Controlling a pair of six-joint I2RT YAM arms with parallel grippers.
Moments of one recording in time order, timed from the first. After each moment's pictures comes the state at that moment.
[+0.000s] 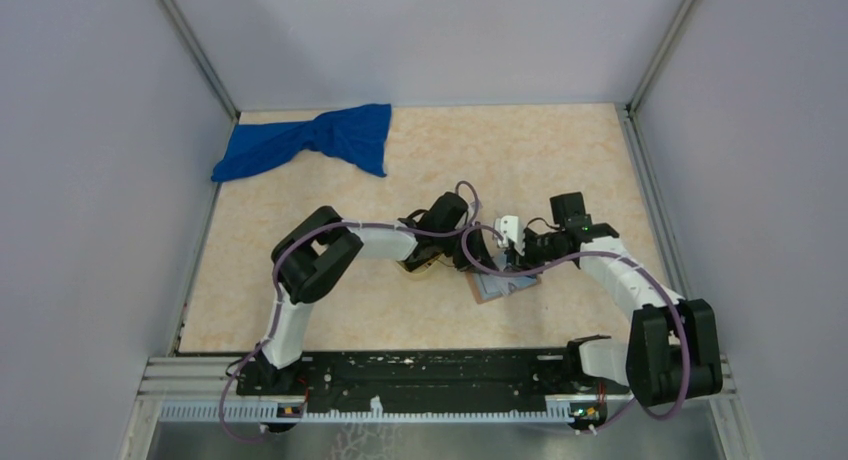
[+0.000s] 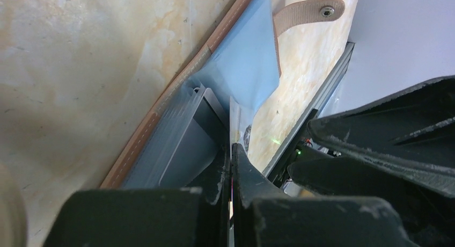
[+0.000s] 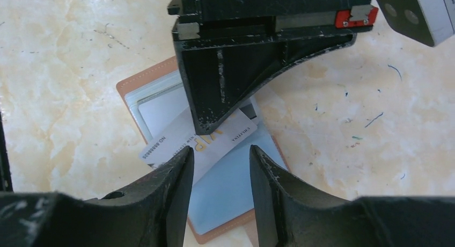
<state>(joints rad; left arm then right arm) -0.89 2.10 1.22 0.18 0.49 -1.00 0.17 1.21 0.68 -0.58 -0.78 -1.17</state>
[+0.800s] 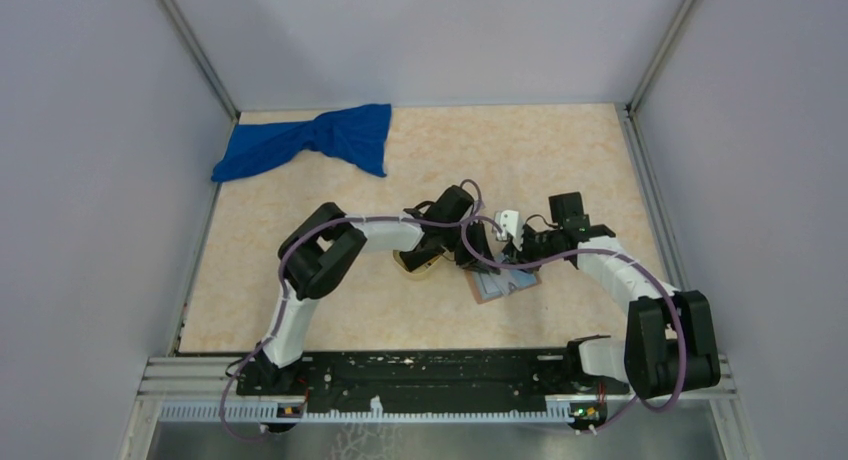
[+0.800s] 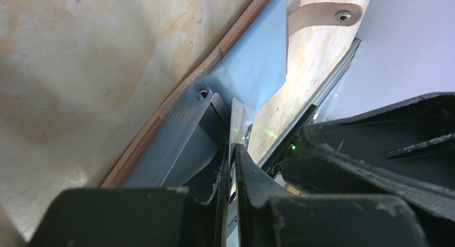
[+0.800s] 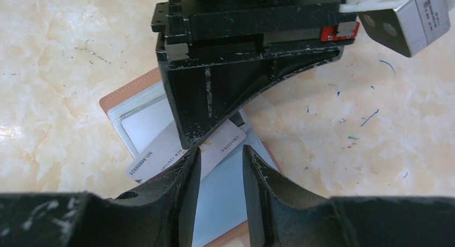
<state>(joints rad) -0.87 2.15 1.33 0.01 0.54 -1.01 0.17 1.25 0.65 -0.44 -0.77 -1.05</state>
